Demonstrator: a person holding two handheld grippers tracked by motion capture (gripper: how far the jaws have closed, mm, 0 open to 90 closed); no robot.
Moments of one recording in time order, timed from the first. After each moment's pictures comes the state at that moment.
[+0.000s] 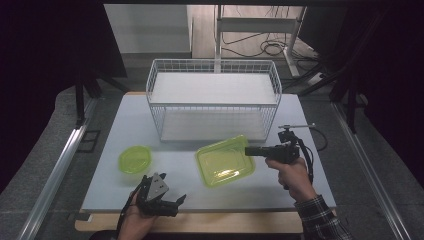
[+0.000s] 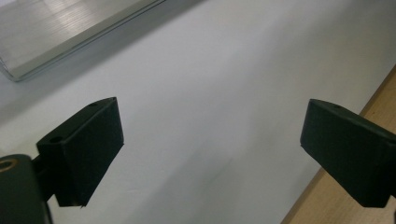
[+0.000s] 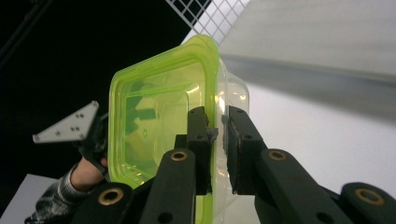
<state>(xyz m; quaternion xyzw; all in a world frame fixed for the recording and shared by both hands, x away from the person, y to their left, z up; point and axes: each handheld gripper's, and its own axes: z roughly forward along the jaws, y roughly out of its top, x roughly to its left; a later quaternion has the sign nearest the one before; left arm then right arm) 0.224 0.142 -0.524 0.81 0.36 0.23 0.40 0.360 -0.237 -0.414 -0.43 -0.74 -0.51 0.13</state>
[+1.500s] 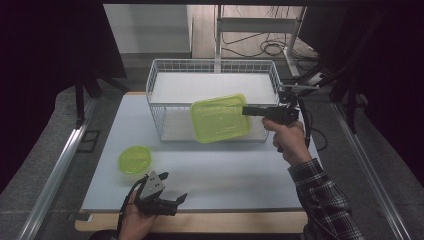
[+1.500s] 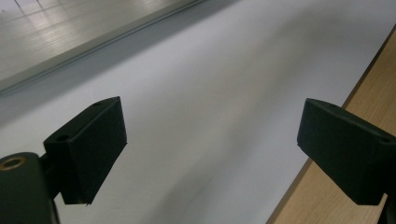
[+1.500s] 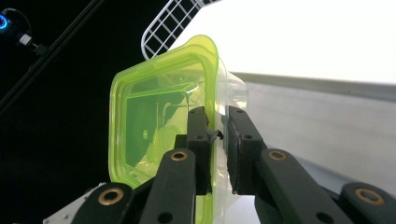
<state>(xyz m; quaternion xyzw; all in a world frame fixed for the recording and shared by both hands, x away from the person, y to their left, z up) 0.224 0.149 -0.515 0.79 0.35 0.20 0.46 0.413 -0.214 -0.335 -0.44 -0.71 -0.54 0.09</state>
